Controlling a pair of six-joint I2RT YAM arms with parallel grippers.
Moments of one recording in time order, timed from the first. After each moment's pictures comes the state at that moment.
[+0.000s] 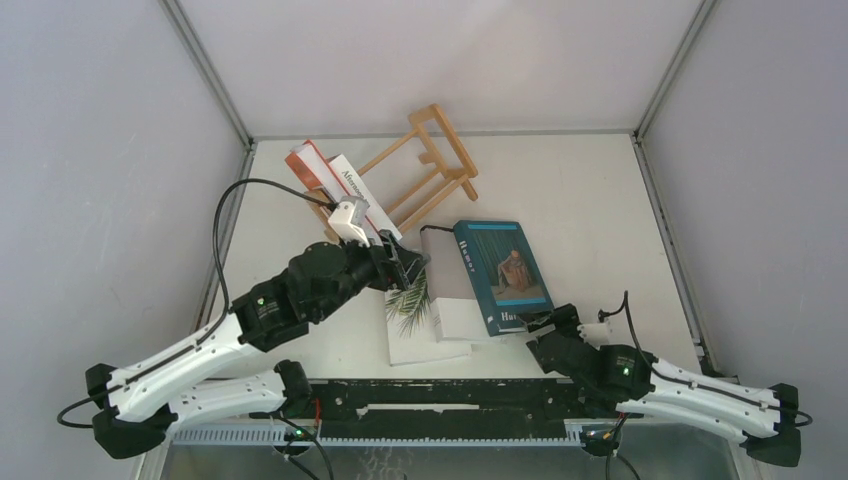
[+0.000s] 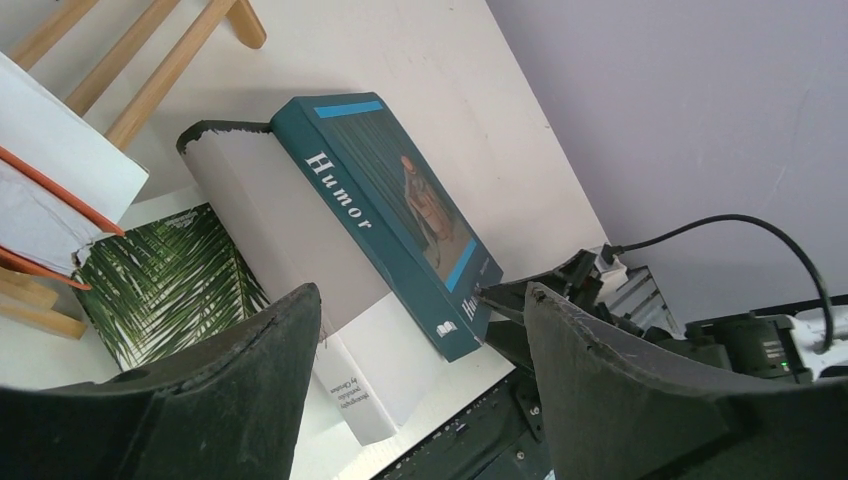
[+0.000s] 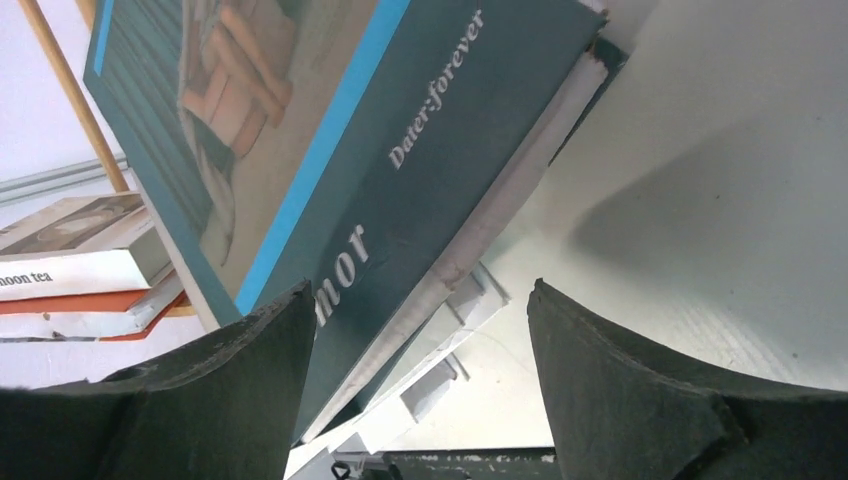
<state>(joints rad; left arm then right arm) -1.04 0.85 0.95 -0.37 -0.34 -0.68 1.22 0.29 0.23 -0.91 0.67 2.09</state>
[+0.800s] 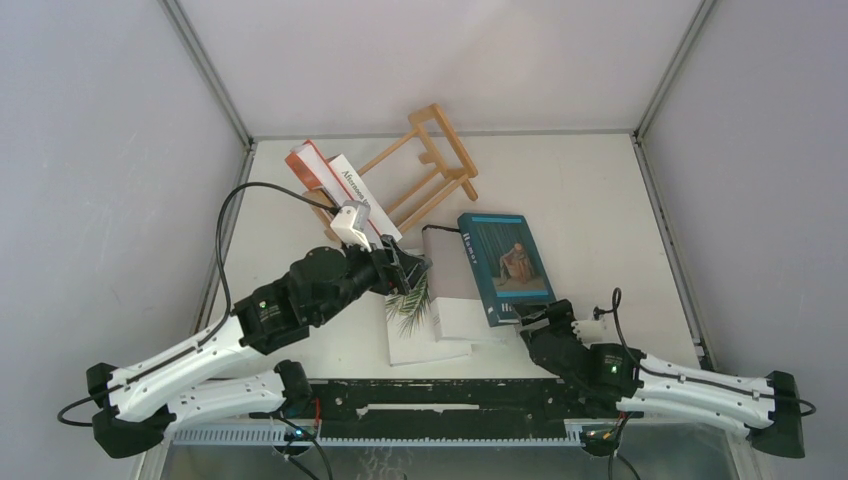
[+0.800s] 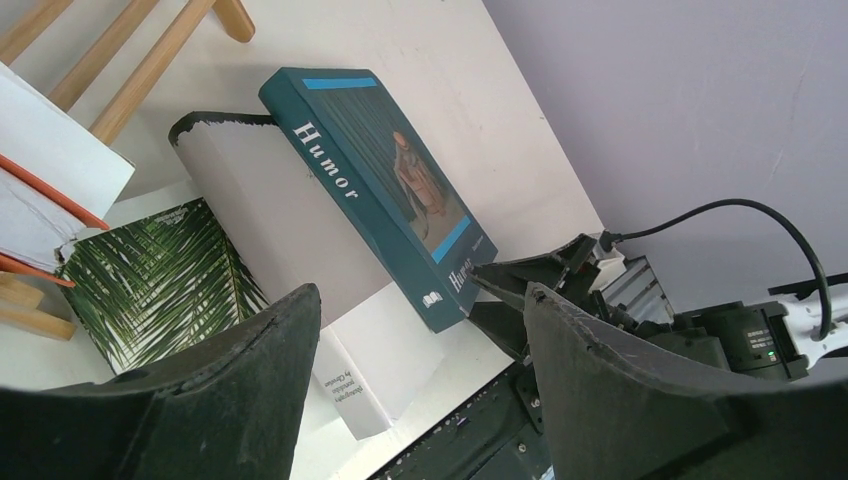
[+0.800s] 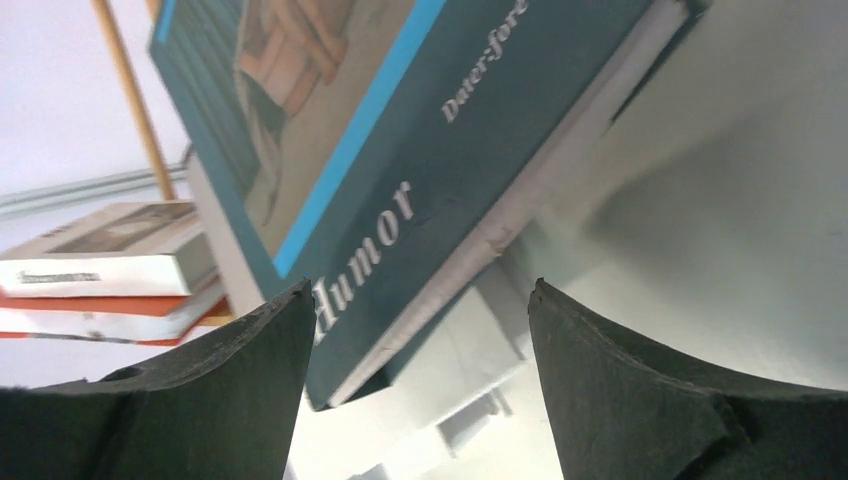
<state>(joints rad) -1.06 0.83 0.91 -0.33 -0.33 -0.68 1.24 0.39 0.18 -0.68 0.80 2.09</state>
